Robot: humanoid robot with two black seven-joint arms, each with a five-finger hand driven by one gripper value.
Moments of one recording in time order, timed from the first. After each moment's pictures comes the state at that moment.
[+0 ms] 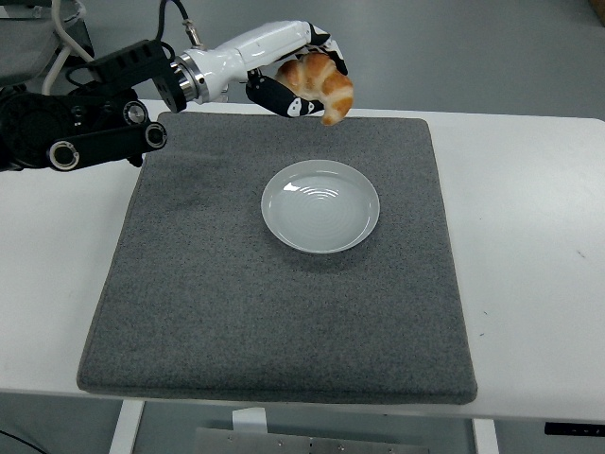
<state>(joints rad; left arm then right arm) -1.41 0.48 0.17 -1.14 0.88 0.32 -0.37 0.07 0.00 -0.14 0.15 0.04 -0.03 -0.06</state>
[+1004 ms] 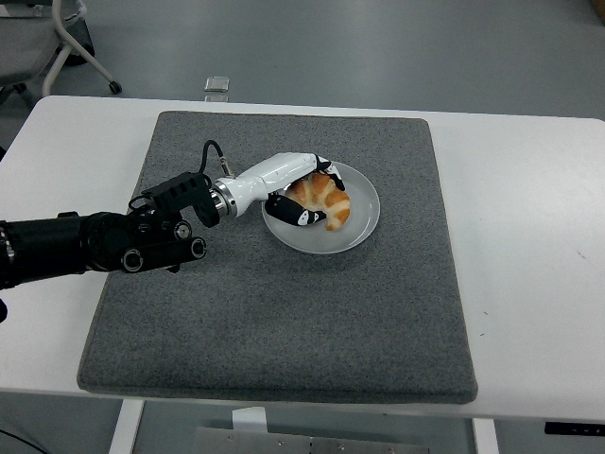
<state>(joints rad) -1.09 0.29 0.17 -0.95 0.92 0.41 -0.39 0.07 0.00 -0.14 0.15 0.04 -0.03 -0.06</state>
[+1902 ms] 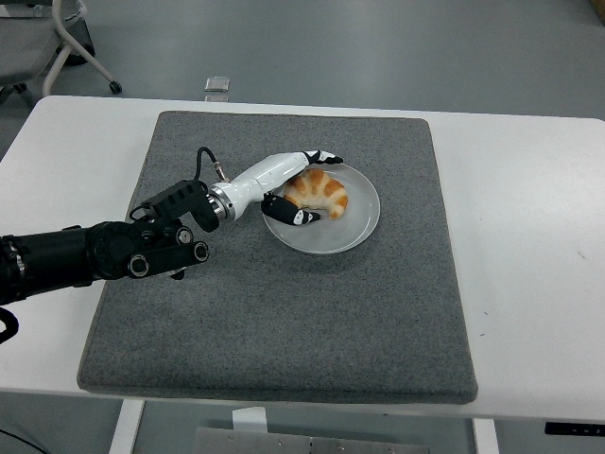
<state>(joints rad) -1.03 0.26 0.11 -0.90 0.90 0.43 -0.38 0.07 0.00 -0.14 0.15 0.04 -0.03 -0.06</state>
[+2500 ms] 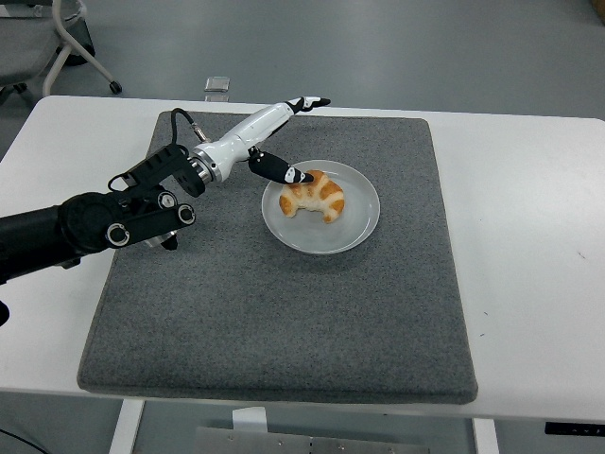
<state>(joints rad) -1.04 0.35 -0.09 -0.96 0.87 0.36 -0.38 0.07 0.00 -0.14 0.15 0.04 -0.03 -0.06</state>
